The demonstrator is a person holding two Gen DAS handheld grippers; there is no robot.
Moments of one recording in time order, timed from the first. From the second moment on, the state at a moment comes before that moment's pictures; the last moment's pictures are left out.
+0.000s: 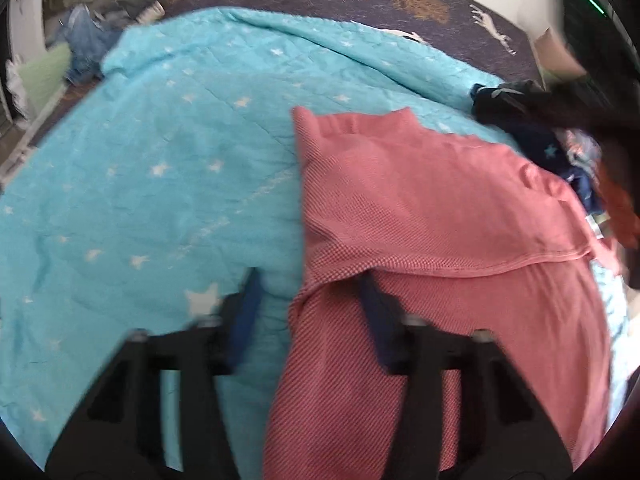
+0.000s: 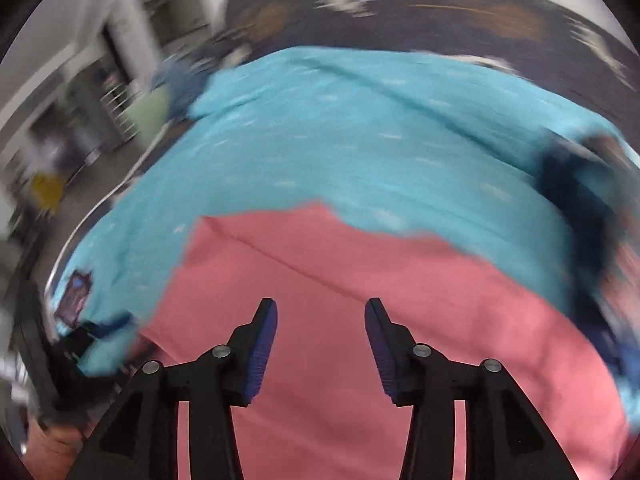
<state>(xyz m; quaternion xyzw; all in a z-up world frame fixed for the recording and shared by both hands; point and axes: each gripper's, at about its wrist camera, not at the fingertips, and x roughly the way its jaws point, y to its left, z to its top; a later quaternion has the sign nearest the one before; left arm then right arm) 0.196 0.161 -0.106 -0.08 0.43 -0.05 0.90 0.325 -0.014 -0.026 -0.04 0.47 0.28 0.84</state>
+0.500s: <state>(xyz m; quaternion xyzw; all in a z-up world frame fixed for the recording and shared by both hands) 0.180 0.160 -0.099 -0.08 0.41 -0.06 0.91 0.390 0.125 -0.075 -0.08 0.51 0.29 0.81</state>
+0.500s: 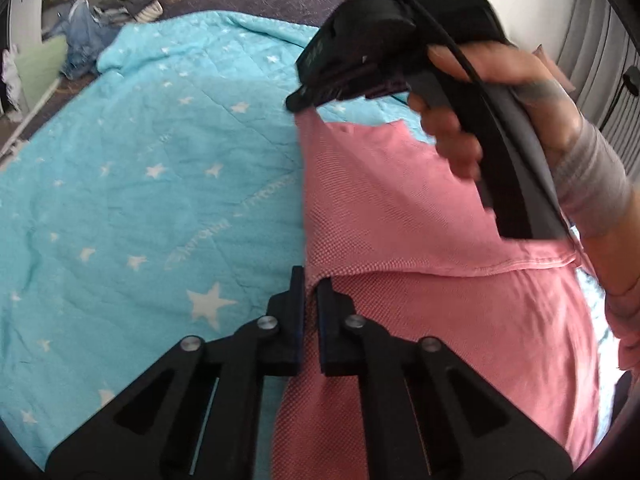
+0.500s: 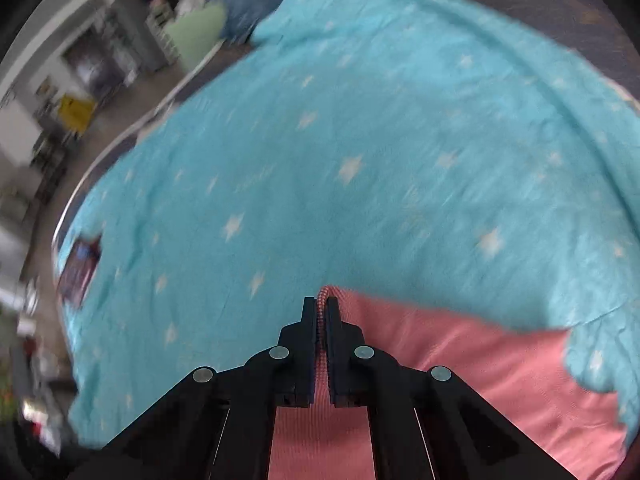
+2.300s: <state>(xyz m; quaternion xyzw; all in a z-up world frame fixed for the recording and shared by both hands) 0.170 -0.022 -0.047 0.05 0.43 -0.13 0.89 0.125 -0.560 -0.133 0.53 0.28 -0.22 0.77</state>
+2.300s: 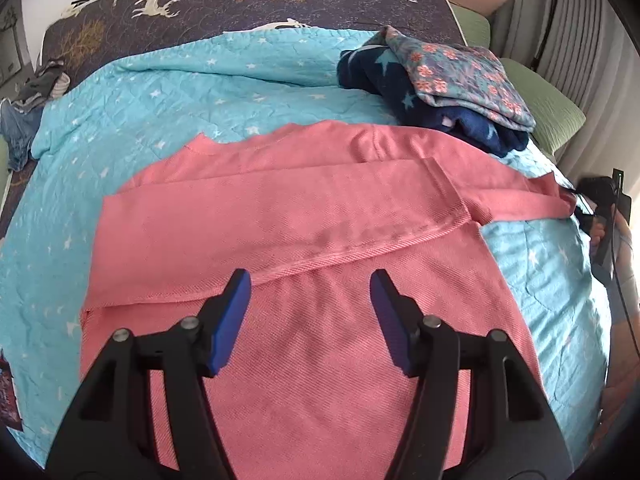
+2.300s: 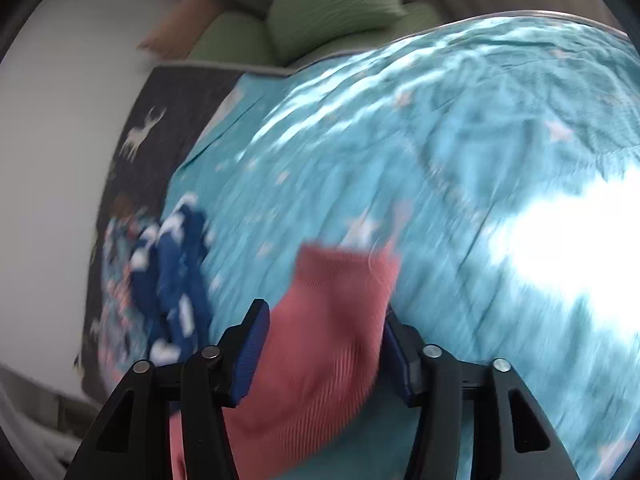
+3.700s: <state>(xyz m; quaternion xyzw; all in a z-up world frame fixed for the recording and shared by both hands) 0.212 -0.019 -0.088 -0.11 0.50 -0.27 0.81 0.143 -0.164 -0.070 -0.04 0.42 0.10 0.90</state>
